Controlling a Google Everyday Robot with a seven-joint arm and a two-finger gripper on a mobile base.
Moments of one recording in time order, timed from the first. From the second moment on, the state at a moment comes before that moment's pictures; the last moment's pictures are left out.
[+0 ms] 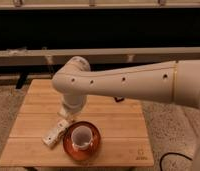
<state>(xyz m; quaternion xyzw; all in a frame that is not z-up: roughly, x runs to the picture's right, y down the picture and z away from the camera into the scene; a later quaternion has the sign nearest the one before) -0.103 0.112 0.632 -0.31 0.04 0.30 0.90</state>
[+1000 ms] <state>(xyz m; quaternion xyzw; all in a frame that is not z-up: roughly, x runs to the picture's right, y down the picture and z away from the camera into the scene) -0.053 0.153 0.579 -0.30 0.07 0.36 0.88</state>
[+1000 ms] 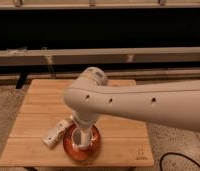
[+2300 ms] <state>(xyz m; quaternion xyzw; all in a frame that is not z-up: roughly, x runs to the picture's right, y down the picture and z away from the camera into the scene) -0.053 0.164 0.610 -0.30 0.07 0.35 0.88</state>
